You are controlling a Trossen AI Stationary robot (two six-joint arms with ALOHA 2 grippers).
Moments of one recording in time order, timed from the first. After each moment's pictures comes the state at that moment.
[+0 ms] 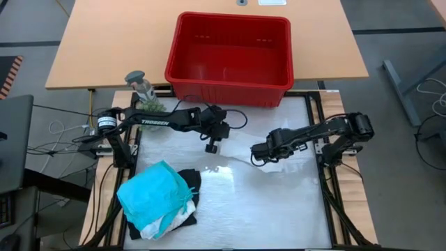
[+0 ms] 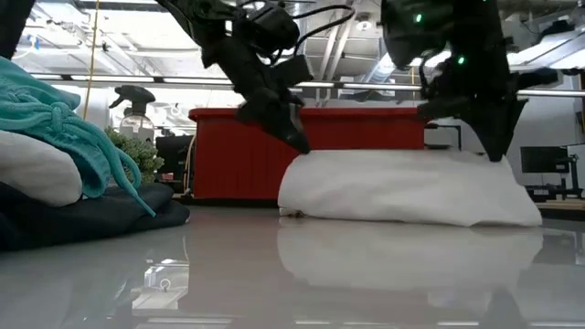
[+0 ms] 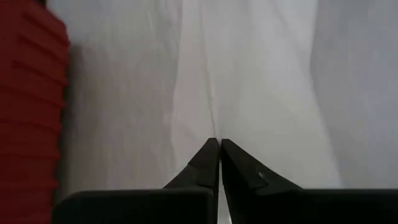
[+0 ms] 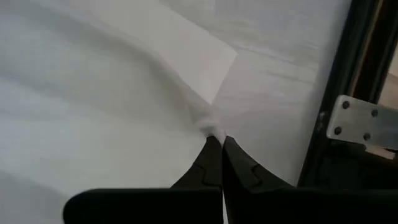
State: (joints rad) left arm 0.25 1.78 1.21 -0.21 0.09 0.53; right arm 0.07 1.61 1.13 -1.39 0.21 1.40
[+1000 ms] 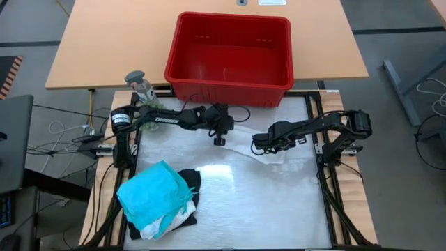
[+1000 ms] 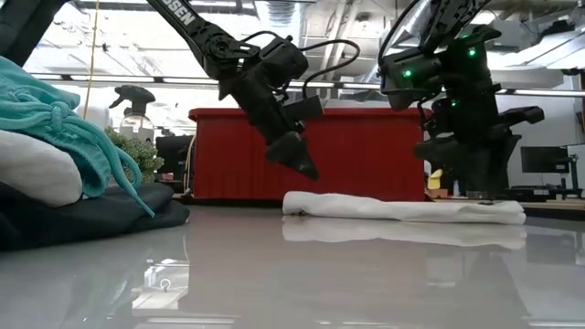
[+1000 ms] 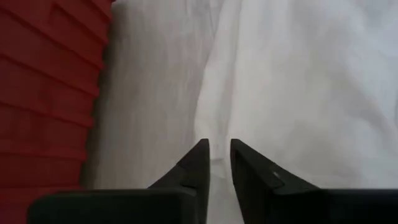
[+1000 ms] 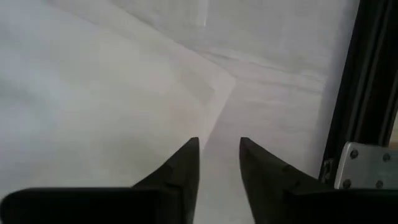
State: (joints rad) left arm 0.32 1.92 1.22 -0.04 -0.04 0.50; right arm -0.10 1.61 0.97 -1.21 0.31 1.29
